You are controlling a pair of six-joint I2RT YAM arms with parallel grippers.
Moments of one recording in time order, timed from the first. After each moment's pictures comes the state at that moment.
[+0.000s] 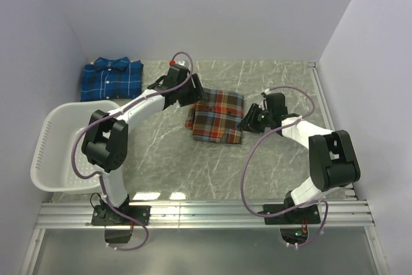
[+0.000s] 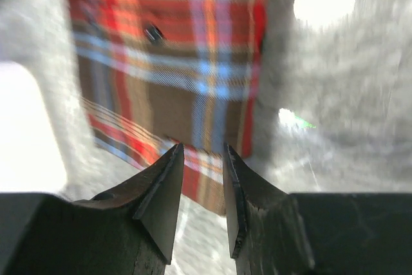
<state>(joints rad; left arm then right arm) -0.49 1.85 1.44 -0.28 0.10 -0.72 0.18 1.56 0.81 -0.07 -0.42 0.62</state>
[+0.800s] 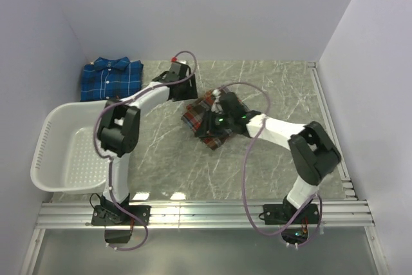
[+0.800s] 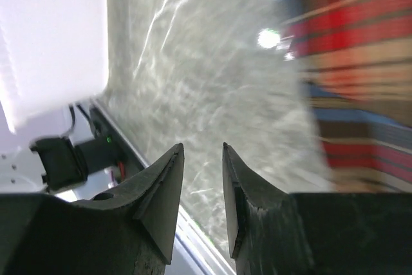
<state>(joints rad) -0.44 2.12 1.65 -0.36 -0.02 -0.49 0.67 1.72 1.05 -0.07 -0.45 0.73</state>
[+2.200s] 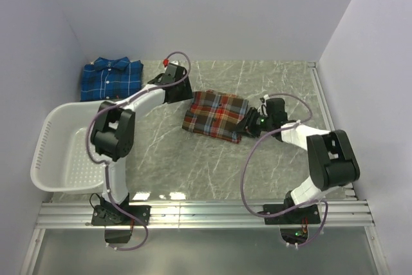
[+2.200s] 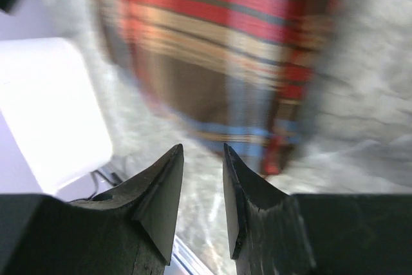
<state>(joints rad) -0.42 2.02 1.53 -0.34 -0.13 -0.58 0.20 1.59 0.72 0.06 -0.57 0.78</state>
